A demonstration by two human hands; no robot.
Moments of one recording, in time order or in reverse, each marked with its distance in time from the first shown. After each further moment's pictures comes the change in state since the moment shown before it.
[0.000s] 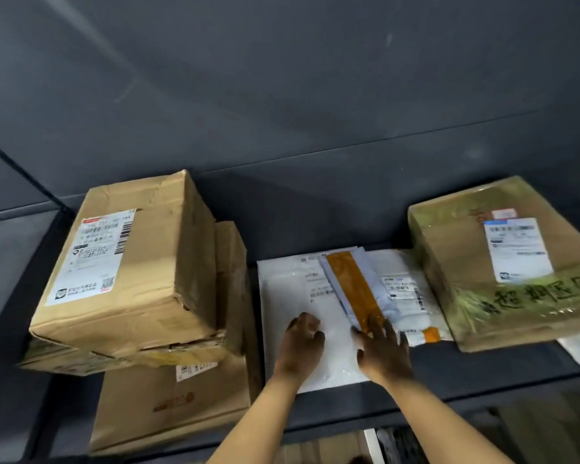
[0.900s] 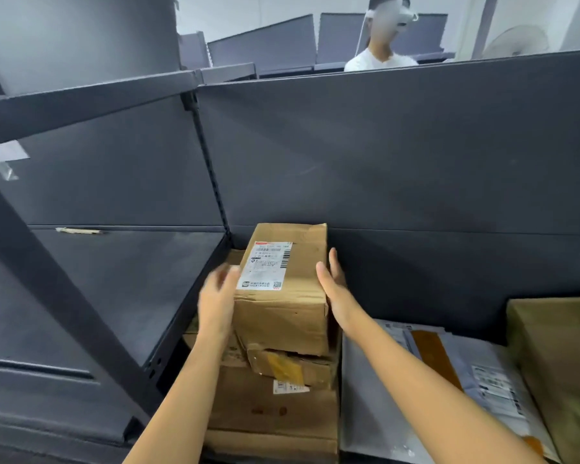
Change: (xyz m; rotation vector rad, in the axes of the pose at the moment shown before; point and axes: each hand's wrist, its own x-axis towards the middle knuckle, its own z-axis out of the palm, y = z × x) left_hand -0.097 -0.045 -0.280 -0.722 0.842 0.044; right_hand -0.047 -0.248 -0.163 1.230 -0.005 -0.654
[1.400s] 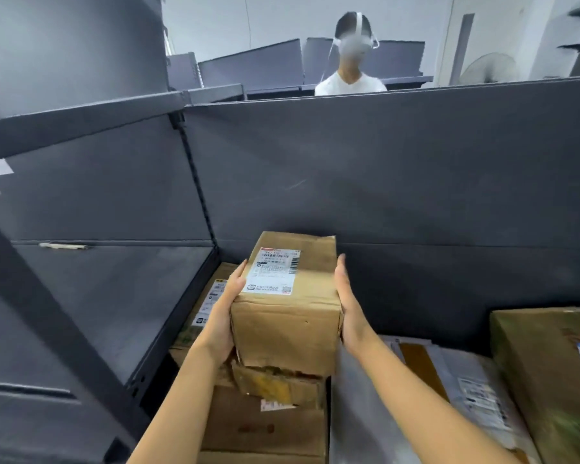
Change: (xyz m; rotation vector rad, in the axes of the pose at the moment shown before) left_hand -0.012 0.015 0.014 -0.472 -0.606 -0.088; right_hand -0.035 -0.028 -0.020 0.317 -0.002 -0.074
